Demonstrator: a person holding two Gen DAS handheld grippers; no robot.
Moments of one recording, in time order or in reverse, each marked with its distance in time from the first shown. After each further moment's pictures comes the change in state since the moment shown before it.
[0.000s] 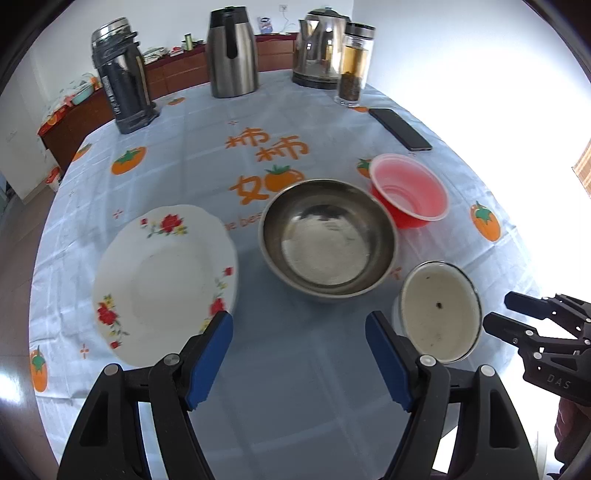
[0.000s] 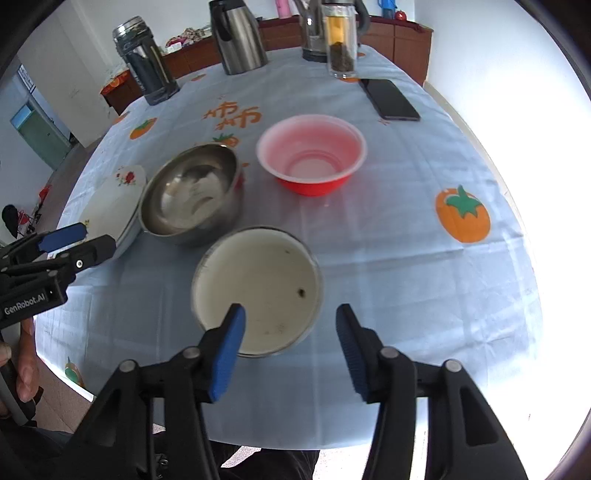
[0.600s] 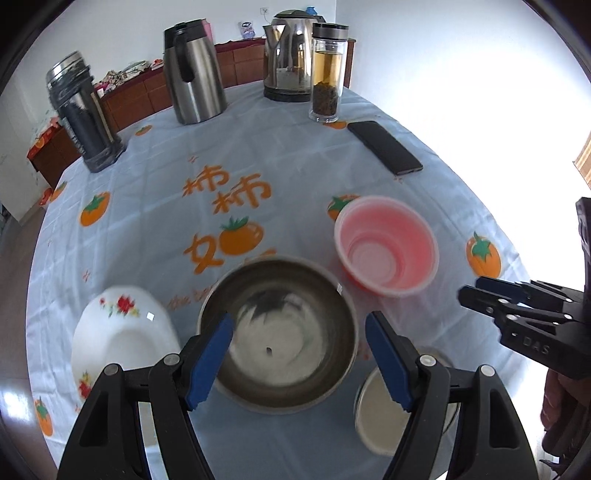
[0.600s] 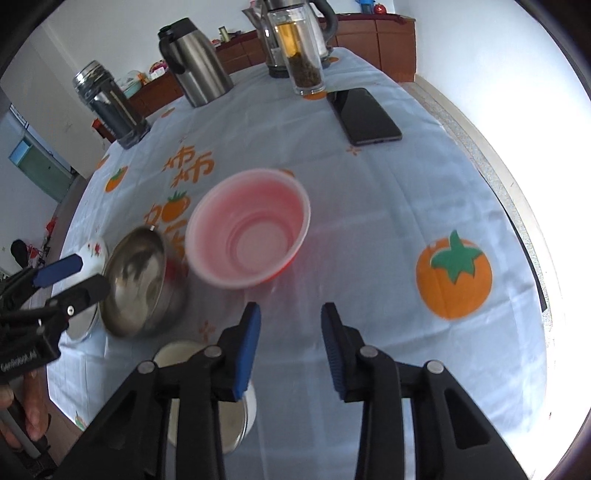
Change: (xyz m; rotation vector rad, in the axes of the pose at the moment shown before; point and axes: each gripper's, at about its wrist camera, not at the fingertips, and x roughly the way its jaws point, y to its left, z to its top) left arm 0.039 -0.051 0.082 0.061 -0.005 0.014; right arm 0.035 -0.070 0.081 0.093 -0.040 0.059
